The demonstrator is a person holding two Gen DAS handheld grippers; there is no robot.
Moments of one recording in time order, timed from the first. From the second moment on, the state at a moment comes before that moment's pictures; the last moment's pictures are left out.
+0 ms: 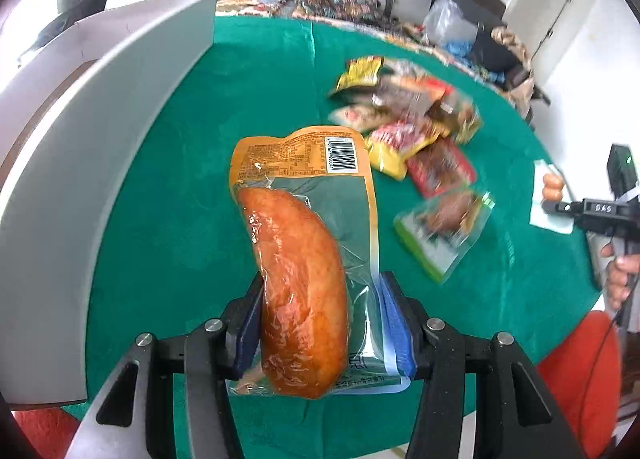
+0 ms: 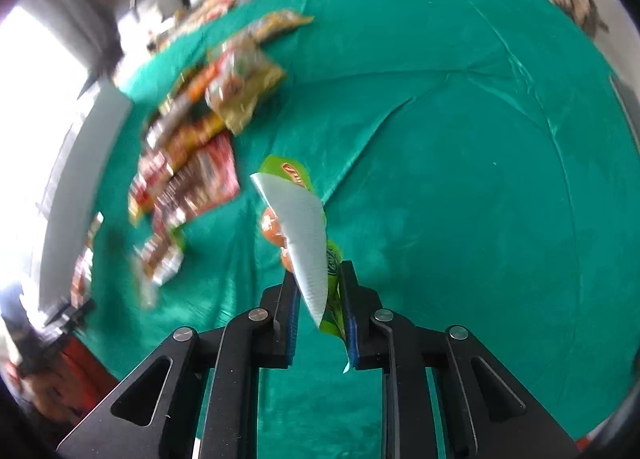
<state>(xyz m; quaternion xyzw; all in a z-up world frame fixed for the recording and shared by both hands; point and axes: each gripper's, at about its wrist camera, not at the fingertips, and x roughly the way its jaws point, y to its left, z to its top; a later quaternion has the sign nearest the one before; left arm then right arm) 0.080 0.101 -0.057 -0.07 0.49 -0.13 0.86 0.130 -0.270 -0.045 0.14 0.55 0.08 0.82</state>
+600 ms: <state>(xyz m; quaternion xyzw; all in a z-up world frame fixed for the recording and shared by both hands) 0.082 0.170 0.051 -0.16 0.40 -0.14 0.89 0.129 -0.241 0.017 0.30 0.49 0.21 0.79</state>
